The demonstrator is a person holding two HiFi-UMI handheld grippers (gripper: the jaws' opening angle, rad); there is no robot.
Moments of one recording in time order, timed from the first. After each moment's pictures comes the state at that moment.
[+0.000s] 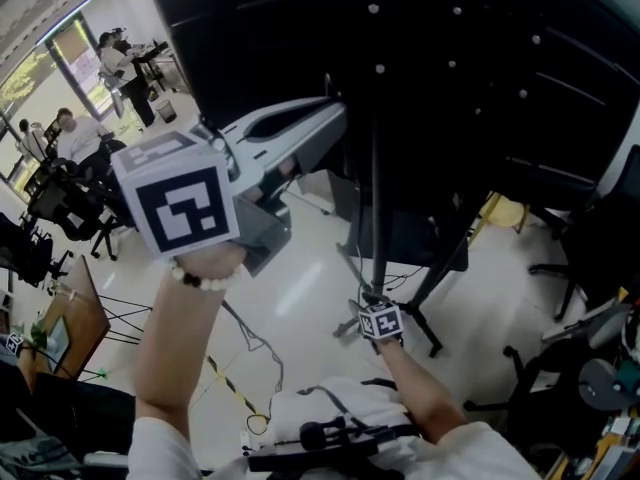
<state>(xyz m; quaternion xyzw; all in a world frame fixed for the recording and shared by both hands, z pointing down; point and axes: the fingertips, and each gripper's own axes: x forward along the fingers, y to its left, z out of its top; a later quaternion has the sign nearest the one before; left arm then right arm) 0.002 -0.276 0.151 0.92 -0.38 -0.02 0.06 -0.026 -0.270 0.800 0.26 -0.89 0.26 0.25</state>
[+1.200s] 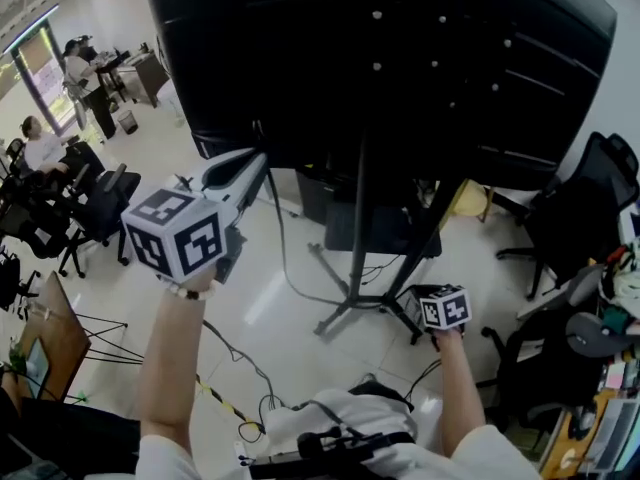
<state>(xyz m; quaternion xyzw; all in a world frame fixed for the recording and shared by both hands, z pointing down) -0.138 -0.247 0.247 0.86 -0.51 0.05 0.04 0.153 -0.243 0.667 0.38 -0.84 0.25 0.31</state>
